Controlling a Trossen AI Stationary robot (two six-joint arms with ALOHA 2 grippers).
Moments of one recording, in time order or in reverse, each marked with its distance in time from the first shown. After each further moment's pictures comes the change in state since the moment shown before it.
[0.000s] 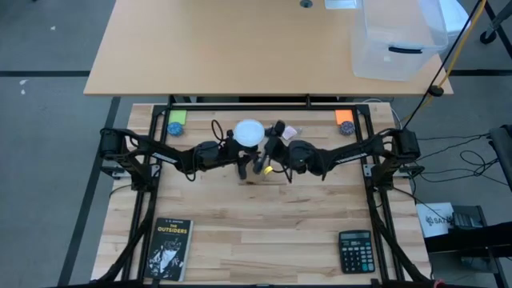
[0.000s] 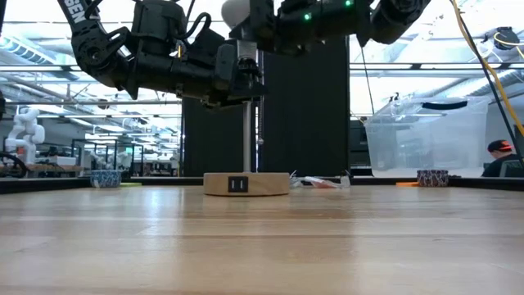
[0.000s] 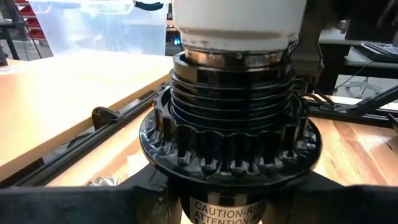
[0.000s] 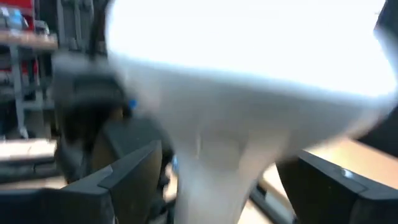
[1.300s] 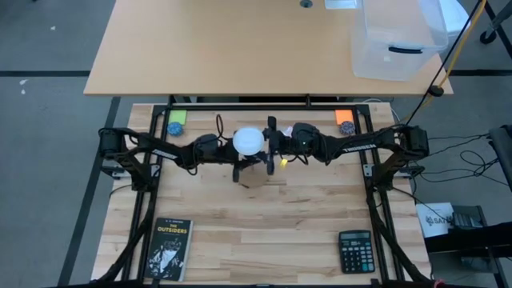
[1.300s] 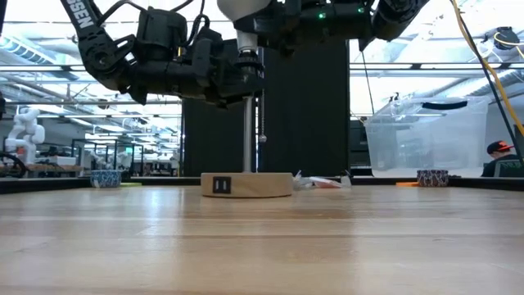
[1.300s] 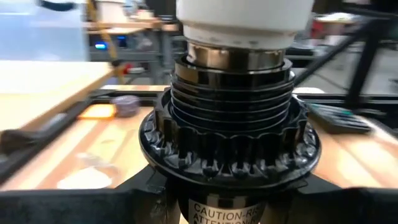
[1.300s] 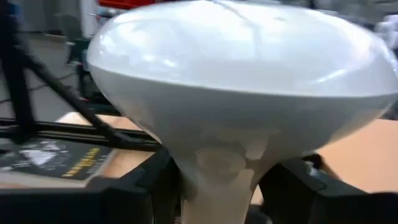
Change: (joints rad) left arm 0.038 0.000 0.000 -0.004 0.416 0.046; right arm -0.147 -0.106 -0.002 -0.165 -0.577 0.045
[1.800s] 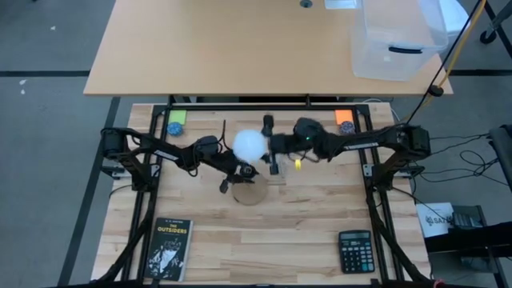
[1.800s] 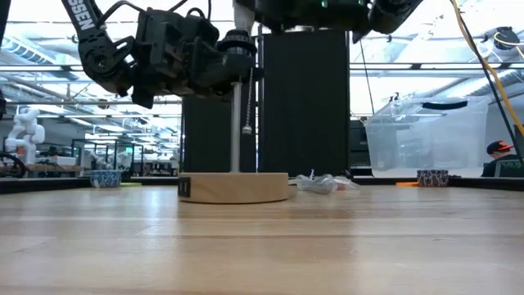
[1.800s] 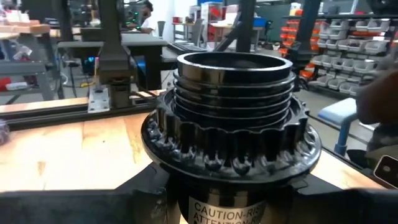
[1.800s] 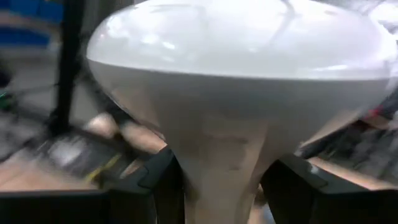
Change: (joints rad) left arm -0.012 0.003 -0.003 0.046 0.422 0.008; right arm 0.008 -0.011 0.046 0.036 -0.200 -0.175
